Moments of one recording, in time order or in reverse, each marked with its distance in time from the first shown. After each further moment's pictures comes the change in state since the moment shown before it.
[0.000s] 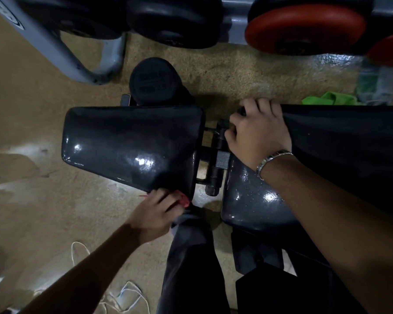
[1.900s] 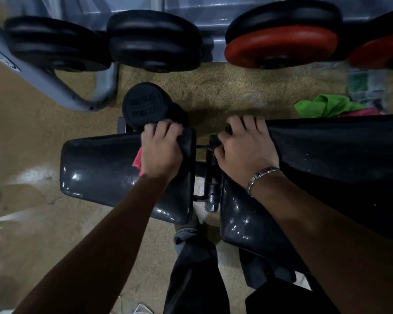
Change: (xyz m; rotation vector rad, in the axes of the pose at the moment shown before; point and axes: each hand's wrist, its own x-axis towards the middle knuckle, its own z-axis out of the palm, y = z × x) left_hand 0.175 -0.060 -0.062 0.037 0.249 -0.553; right_hand 0.002 0.001 -0.004 0.041 -0.031 0.037
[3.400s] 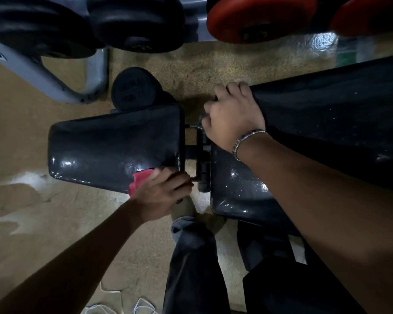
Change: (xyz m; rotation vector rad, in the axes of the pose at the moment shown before) left_hand -0.129 -0.029 0.023 0.225 -0.240 0.842; right_hand -0.004 0.001 0.005 0.057 0.123 0.001
